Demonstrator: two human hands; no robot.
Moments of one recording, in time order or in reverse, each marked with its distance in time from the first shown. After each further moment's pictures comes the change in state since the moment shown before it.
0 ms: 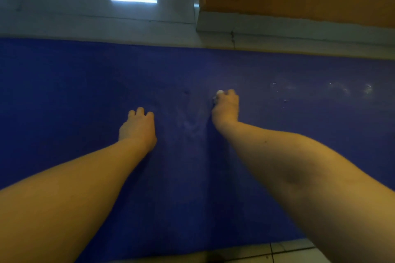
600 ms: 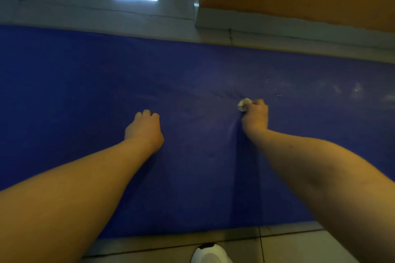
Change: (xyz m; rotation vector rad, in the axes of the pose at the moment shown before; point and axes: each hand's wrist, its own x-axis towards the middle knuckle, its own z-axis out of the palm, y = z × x) left_hand -0.041 0.020 0.010 -0.097 -0.025 0.015; right_hand -0.031 0.094 -0.045 0.041 -0.115 0.210
